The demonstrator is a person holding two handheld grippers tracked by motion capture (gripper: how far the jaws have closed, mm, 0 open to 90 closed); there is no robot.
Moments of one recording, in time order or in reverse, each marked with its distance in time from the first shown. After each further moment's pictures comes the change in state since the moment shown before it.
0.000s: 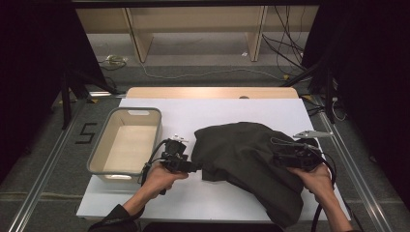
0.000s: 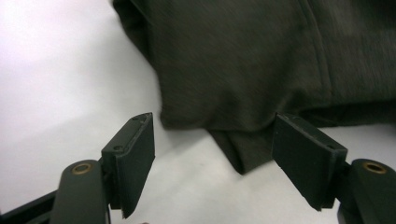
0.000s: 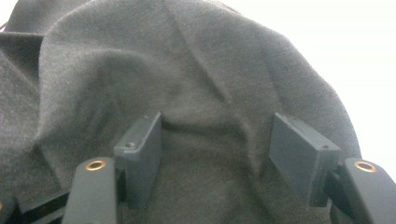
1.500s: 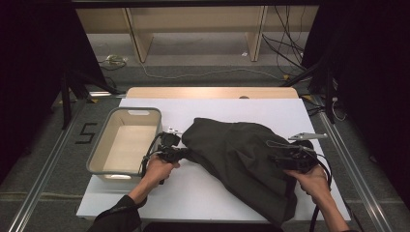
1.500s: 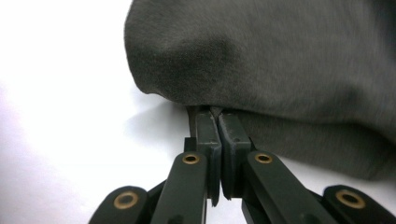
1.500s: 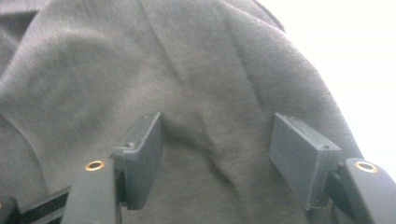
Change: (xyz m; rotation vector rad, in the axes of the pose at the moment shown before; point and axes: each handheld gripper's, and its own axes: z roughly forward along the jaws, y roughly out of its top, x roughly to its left) left arm 0.042 0.019 0.010 -0.090 0.151 -0.044; right arm 0.006 -0.004 0.010 0.039 0.018 -0.016
